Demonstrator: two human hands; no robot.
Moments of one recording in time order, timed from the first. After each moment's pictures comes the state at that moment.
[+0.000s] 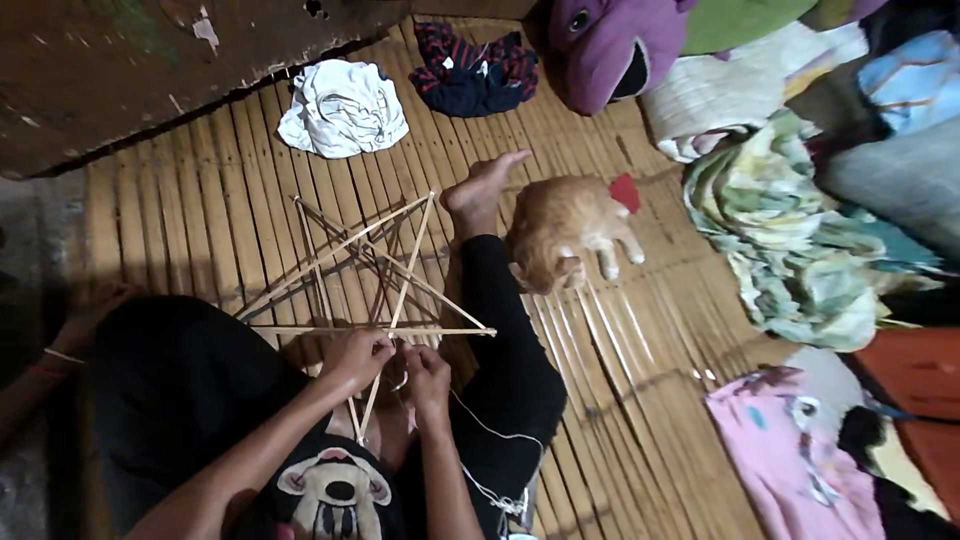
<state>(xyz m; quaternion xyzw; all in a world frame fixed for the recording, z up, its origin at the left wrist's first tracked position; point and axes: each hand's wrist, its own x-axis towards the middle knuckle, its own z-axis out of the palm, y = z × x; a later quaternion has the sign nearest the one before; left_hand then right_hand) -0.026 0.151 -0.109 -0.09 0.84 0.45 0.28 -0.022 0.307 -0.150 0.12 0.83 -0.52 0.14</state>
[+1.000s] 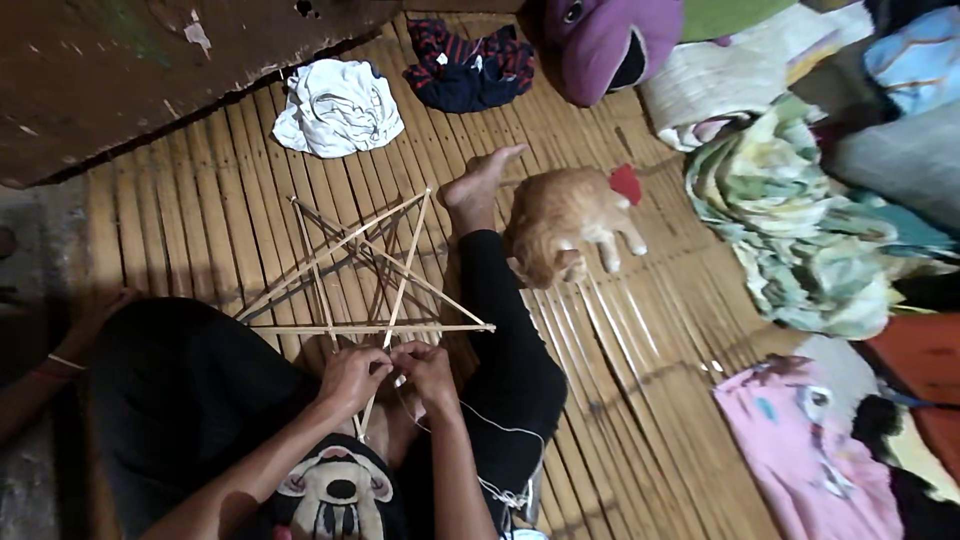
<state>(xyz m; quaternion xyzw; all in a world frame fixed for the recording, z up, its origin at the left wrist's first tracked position) 0.004 0.164 -0.122 -0.09 0.86 0.44 0.24 -0.039 0.312 -0.132 0.12 0.77 -0.56 0.29</state>
